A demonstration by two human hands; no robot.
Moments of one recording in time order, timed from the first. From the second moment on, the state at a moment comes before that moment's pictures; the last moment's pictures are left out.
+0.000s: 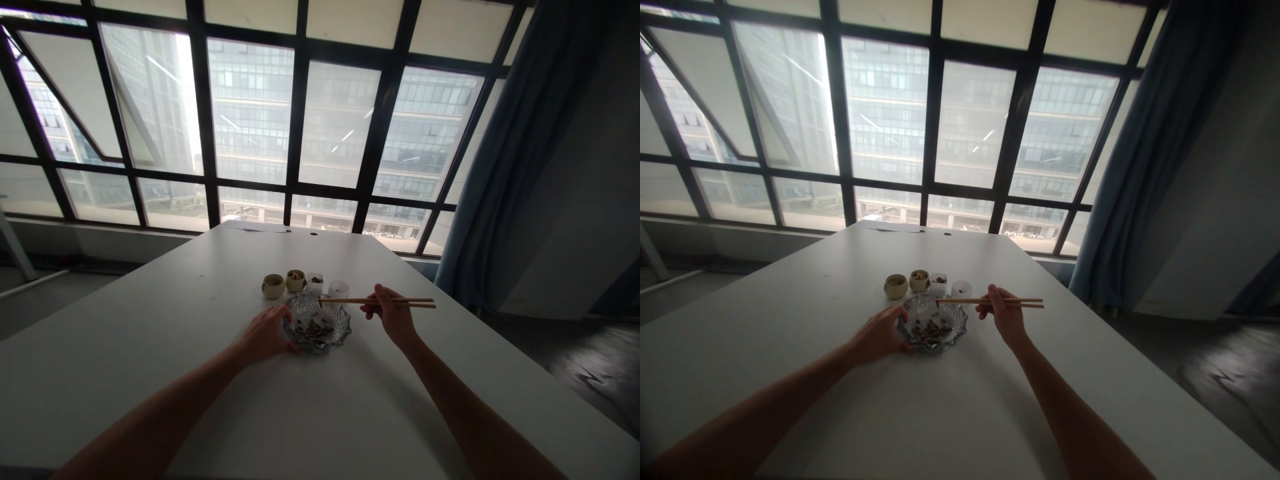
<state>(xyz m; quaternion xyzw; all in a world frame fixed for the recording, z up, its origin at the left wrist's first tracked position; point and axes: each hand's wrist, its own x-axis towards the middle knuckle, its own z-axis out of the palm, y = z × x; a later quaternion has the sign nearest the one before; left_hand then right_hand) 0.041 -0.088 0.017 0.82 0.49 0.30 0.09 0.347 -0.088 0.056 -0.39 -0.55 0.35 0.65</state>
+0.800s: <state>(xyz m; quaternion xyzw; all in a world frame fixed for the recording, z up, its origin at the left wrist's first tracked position) 0.036 -0.090 0.025 0.82 0.49 0.24 0.16 0.326 -0.052 0.057 -0.45 -0.63 0.18 0.60</state>
